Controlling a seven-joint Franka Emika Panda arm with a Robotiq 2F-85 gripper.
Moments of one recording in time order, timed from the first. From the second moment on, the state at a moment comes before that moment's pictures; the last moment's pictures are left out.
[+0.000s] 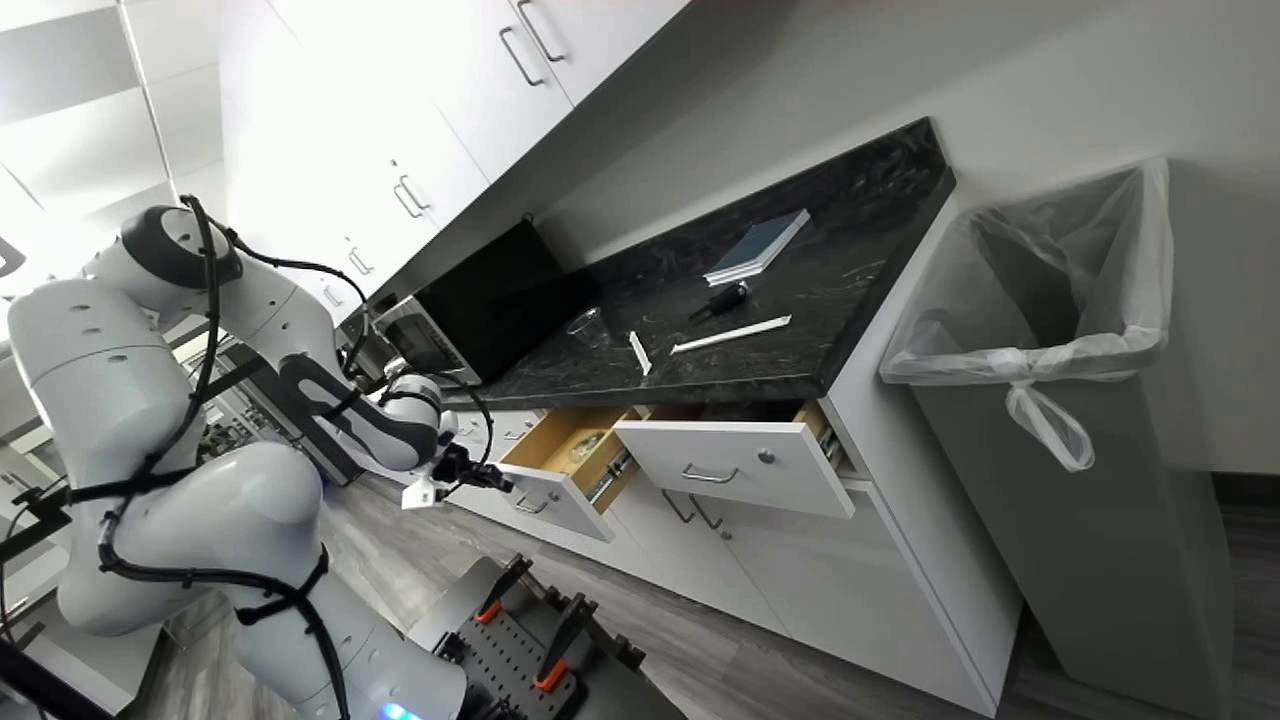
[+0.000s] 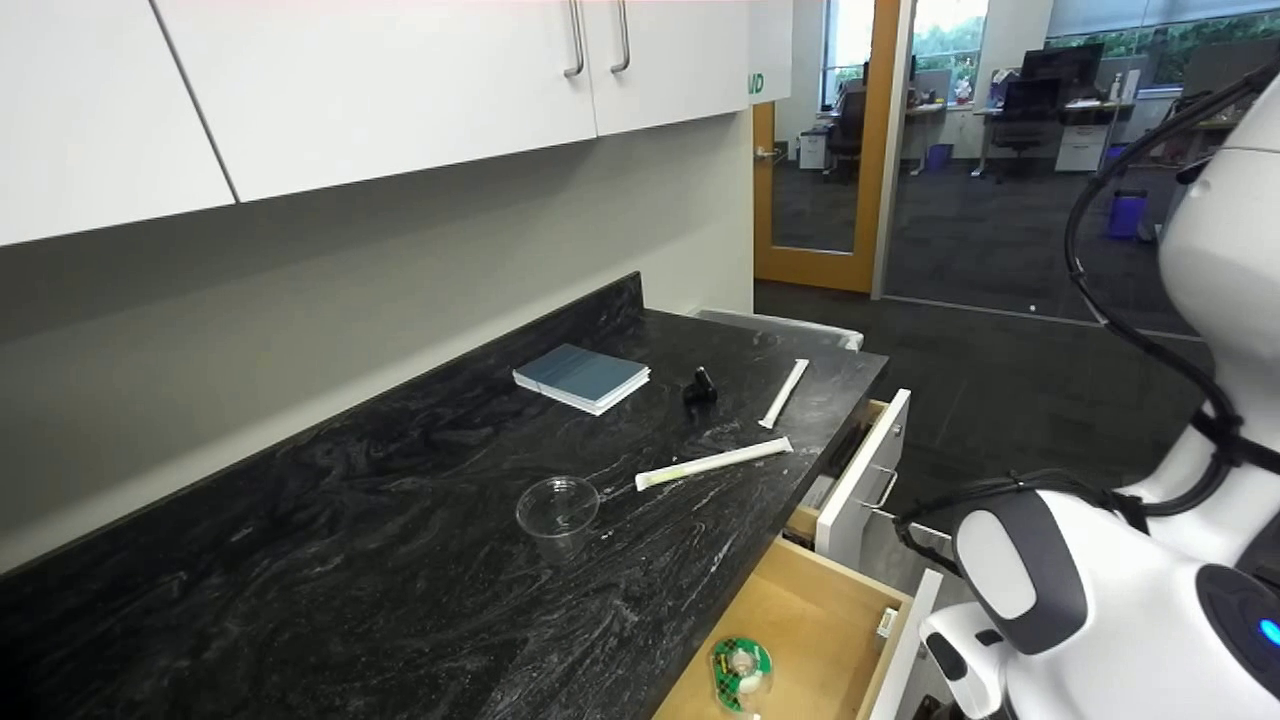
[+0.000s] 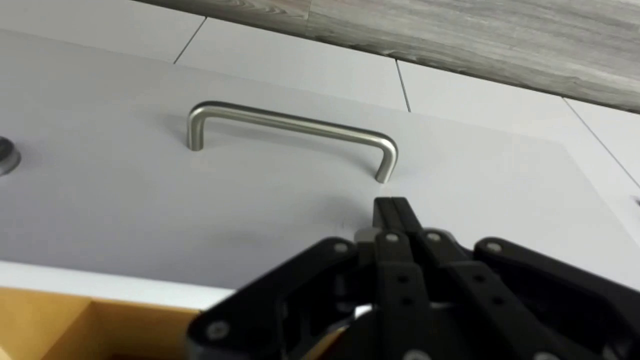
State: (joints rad) arm 0.96 0.39 -0.16 -2.41 -1.57 2.98 2.08
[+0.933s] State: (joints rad) arm 0.94 0.45 -0.21 -2.30 -1.89 2.83 2.33
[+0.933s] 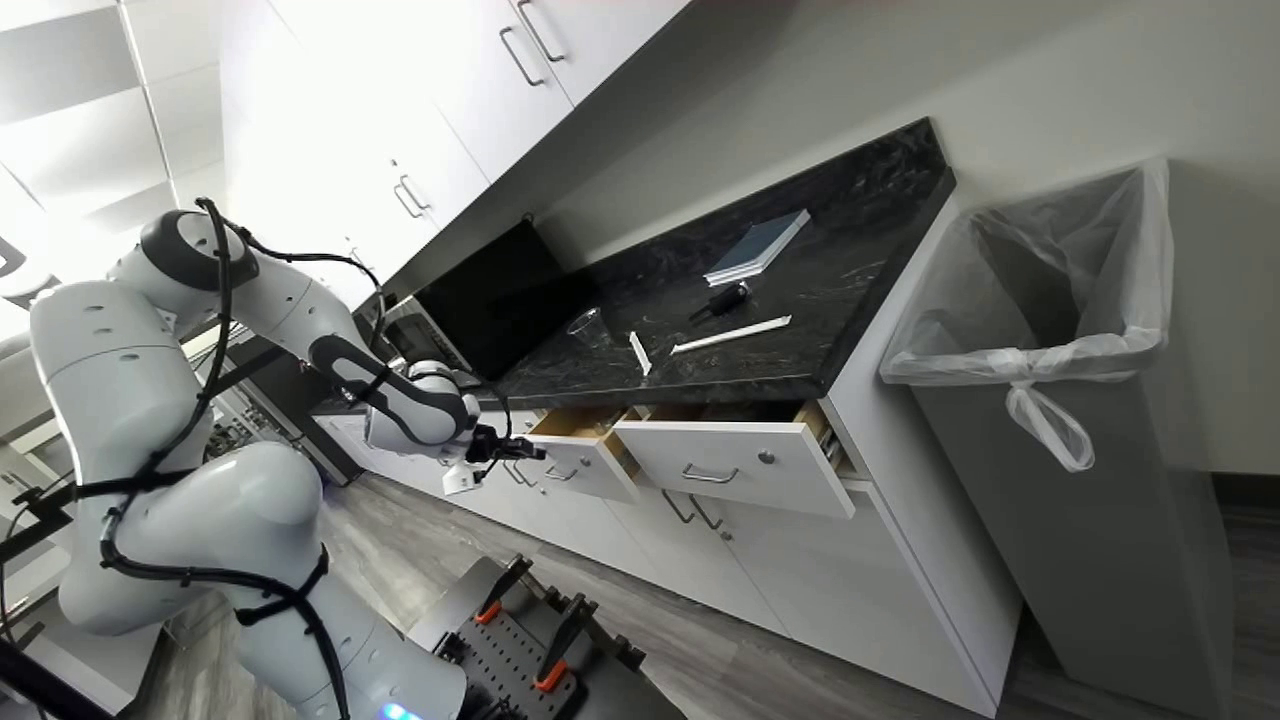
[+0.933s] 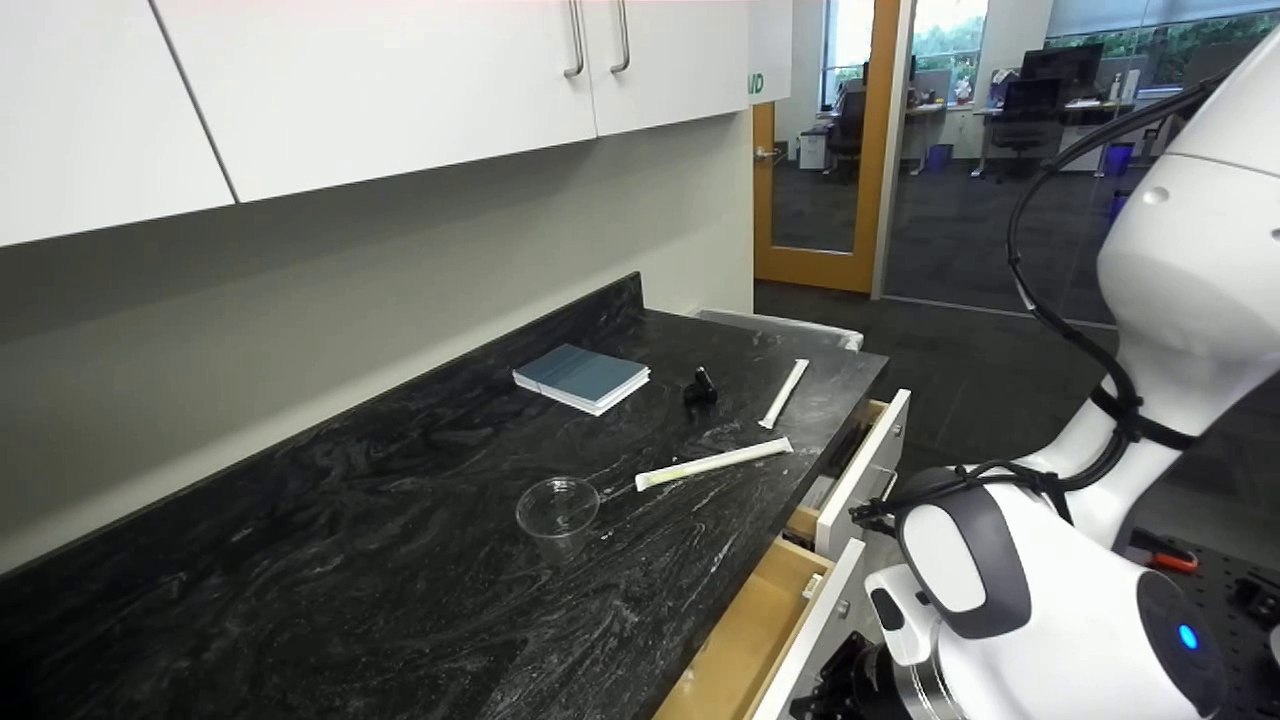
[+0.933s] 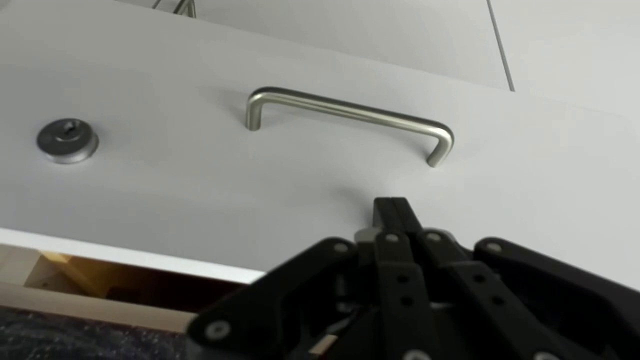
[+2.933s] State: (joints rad) arm 0.53 0.00 0.35 -2.54 -0.87 2.64 1.71
